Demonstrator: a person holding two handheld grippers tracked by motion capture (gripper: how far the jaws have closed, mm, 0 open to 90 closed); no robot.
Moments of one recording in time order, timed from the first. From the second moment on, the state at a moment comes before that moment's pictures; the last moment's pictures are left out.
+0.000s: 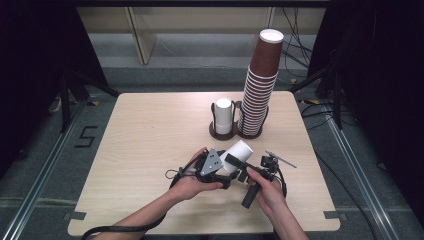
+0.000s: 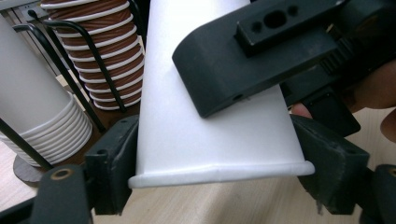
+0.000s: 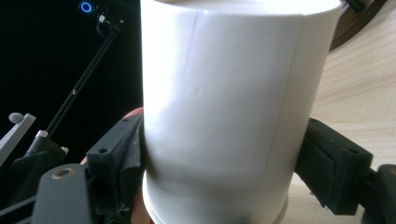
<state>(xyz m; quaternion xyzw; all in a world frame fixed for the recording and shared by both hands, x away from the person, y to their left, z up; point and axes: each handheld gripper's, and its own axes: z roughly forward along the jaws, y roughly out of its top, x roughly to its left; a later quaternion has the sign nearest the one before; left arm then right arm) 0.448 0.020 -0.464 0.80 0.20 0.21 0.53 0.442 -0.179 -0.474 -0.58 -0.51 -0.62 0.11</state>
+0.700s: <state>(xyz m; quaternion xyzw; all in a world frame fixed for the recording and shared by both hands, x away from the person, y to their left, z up) 0.450 0.028 -0.454 0.81 0.19 0.21 0.52 0.440 -0.194 -0.462 -0.56 -0.55 -0.62 0.06</state>
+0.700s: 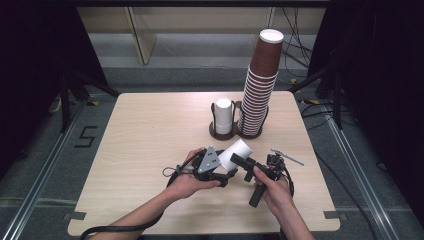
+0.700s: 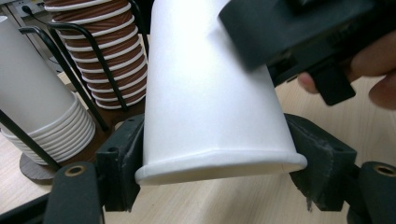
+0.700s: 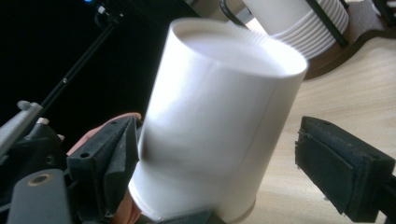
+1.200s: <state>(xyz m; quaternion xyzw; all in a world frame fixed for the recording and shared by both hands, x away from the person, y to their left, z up) 0.471 0.056 -0.442 0.83 0.10 0.28 0.47 0.431 -0.211 -0.451 -0.53 -0.60 -0.60 -0.01</state>
